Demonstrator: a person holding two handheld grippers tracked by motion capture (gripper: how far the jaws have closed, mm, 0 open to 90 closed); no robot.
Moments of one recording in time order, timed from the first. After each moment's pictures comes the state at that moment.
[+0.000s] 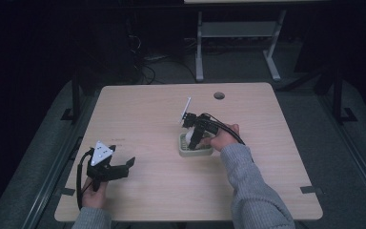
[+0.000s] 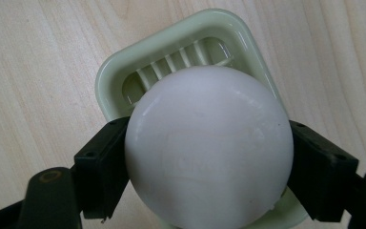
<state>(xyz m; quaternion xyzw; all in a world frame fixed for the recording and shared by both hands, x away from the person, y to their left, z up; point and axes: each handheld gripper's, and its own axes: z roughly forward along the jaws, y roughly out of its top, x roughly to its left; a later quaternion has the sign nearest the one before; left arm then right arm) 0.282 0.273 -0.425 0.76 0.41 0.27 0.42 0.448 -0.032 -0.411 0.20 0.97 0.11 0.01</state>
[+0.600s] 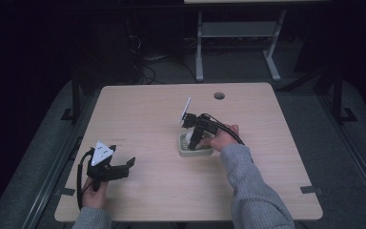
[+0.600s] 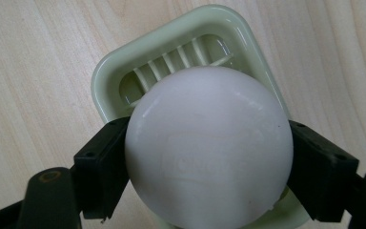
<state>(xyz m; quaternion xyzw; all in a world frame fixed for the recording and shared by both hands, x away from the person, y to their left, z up) 0.282 0.273 -0.425 0.76 0.41 0.27 0.42 0.450 -0.032 -0.414 0.21 0.97 0.11 0.01</state>
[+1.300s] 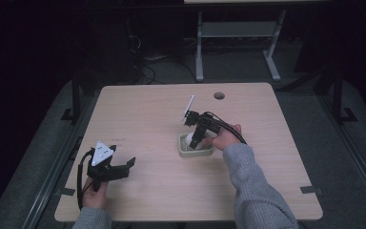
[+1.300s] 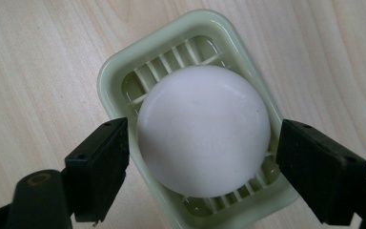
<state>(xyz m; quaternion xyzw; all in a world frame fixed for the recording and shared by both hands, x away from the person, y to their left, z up) 0.281 0.272 -0.424 0.76 0.41 0.27 0.42 0.446 -0.040 -0.402 0.23 0.97 0.13 0.01</state>
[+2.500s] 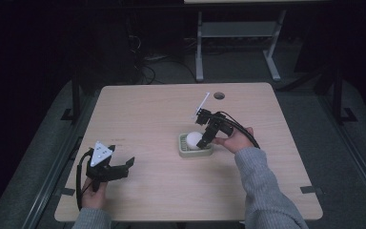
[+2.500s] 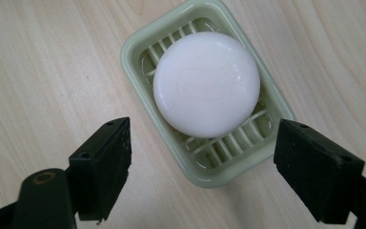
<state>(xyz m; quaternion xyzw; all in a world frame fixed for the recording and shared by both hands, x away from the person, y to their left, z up) 0.279 0.273 -0.423 0.76 0.41 0.28 0.42 0.427 -0.076 -0.381 0.24 0.95 0.17 0.01</state>
